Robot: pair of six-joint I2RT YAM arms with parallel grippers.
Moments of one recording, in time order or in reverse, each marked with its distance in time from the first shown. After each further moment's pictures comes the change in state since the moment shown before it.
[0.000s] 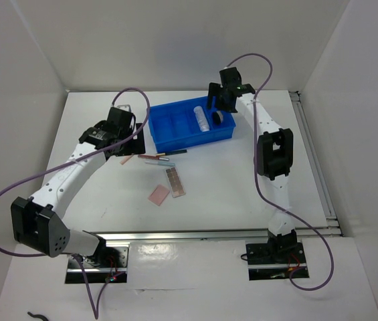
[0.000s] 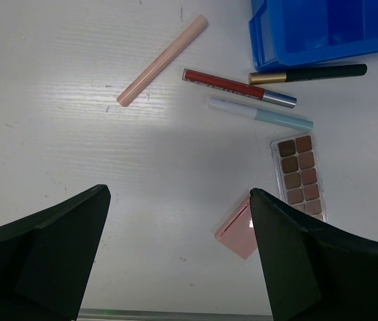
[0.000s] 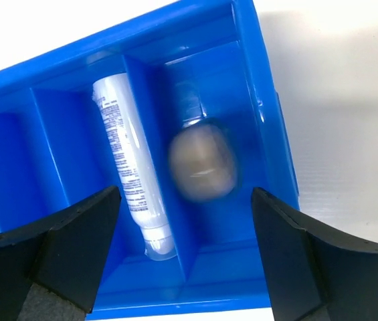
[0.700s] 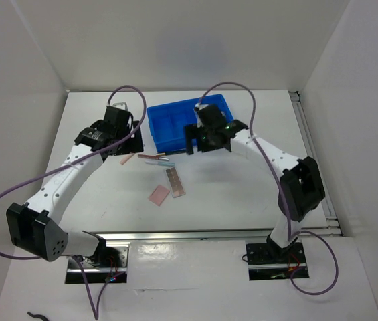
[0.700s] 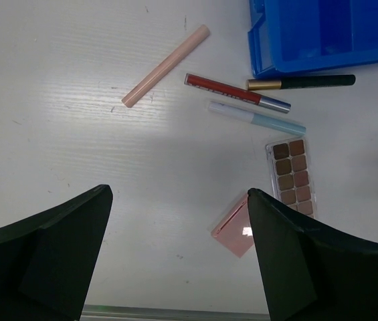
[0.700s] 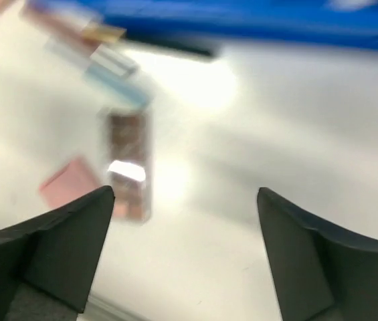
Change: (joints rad) left arm 0.000 -0.024 0.020 -0.026 -0.015 -0.019; right arm 0.282 -0.594 -0.758 0.116 -0.047 -0.019
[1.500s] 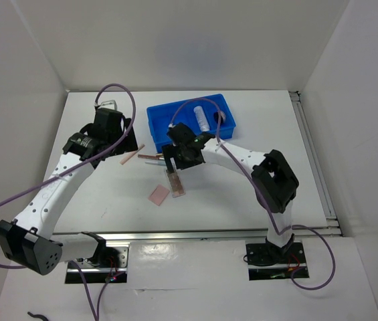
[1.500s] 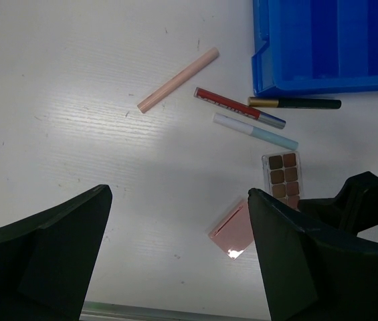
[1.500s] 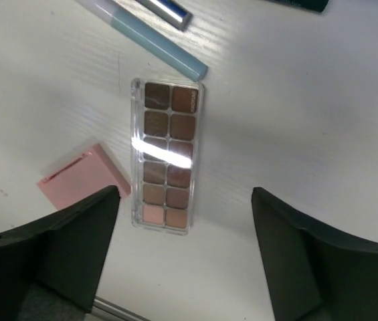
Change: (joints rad) left arm 0.000 -0.111 -0.001 -0.026 -0.063 -0.060; right arm 0.249 0.173 0.025 -0.019 0.064 0.092
